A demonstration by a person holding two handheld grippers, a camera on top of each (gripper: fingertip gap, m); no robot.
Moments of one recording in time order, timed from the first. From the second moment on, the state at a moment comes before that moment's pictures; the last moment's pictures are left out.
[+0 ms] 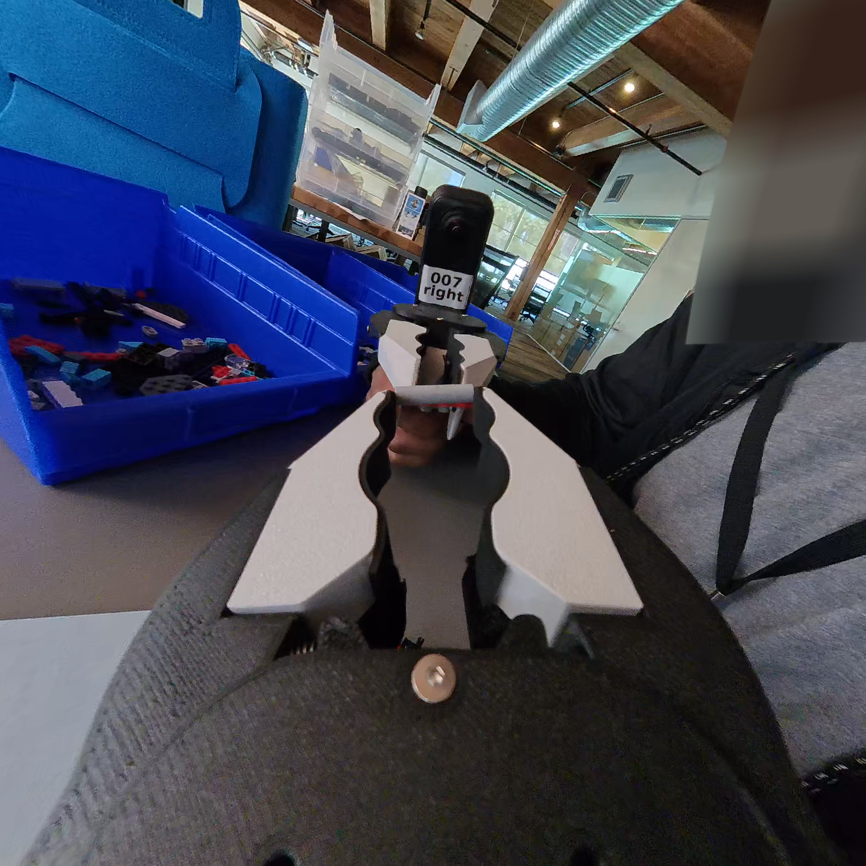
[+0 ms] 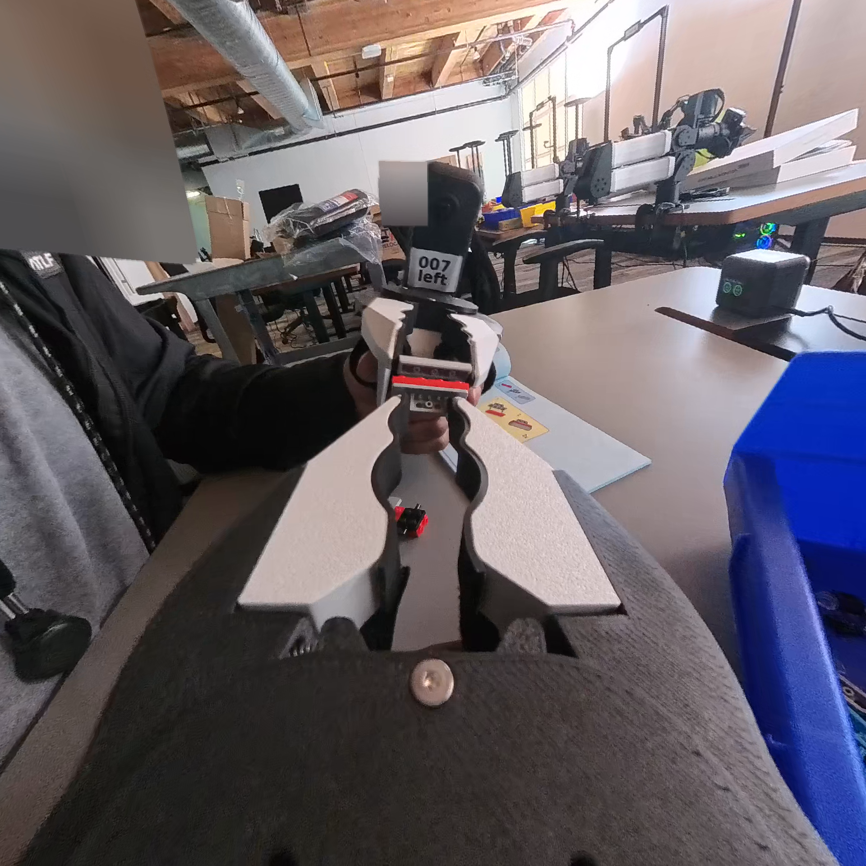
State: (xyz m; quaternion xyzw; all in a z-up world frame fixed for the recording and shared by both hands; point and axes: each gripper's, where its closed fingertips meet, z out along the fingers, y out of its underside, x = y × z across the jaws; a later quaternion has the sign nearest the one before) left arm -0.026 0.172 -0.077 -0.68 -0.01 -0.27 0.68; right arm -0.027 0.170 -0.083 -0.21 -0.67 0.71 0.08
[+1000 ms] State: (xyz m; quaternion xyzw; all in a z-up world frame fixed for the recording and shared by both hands) left arm -0.016 0.175 -0.093 -0.70 -0.01 -0.32 0.64; right arm -0.020 0.167 -0.097 -0.23 -0.68 0.70 0.01
